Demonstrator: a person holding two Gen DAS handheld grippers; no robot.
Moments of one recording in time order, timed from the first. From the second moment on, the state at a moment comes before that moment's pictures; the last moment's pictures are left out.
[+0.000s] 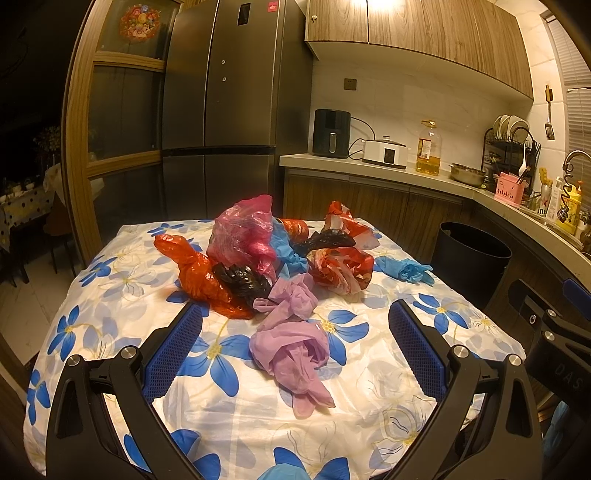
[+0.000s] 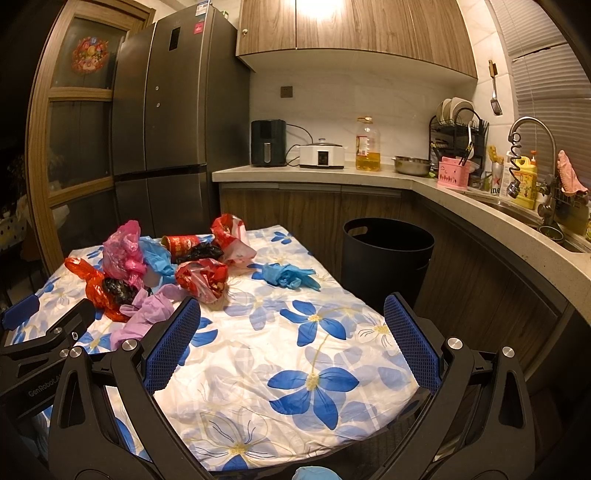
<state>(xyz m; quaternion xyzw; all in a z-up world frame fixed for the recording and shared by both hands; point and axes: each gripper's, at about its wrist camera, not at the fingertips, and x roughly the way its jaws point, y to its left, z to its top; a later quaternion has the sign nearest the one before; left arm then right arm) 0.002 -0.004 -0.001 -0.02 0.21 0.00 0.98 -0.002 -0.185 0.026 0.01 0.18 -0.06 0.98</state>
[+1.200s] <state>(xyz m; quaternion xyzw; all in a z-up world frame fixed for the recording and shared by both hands) 0.000 -0.013 0.003 -0.02 0.21 0.00 0.98 -0.001 -0.187 0.027 0.01 0.19 -0.06 0.98</state>
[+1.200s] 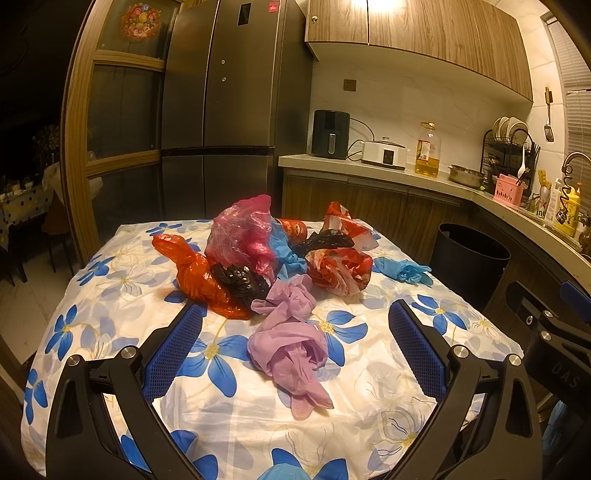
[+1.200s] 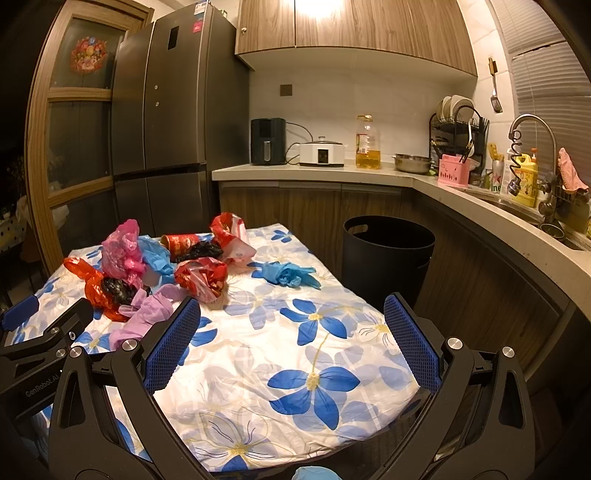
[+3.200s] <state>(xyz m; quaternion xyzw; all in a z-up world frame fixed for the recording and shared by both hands) 0.061 0.024 -0.093 -0.06 0.30 -0.01 0.95 0.104 -0.131 -0.057 0.02 0.25 0.15 0.96</state>
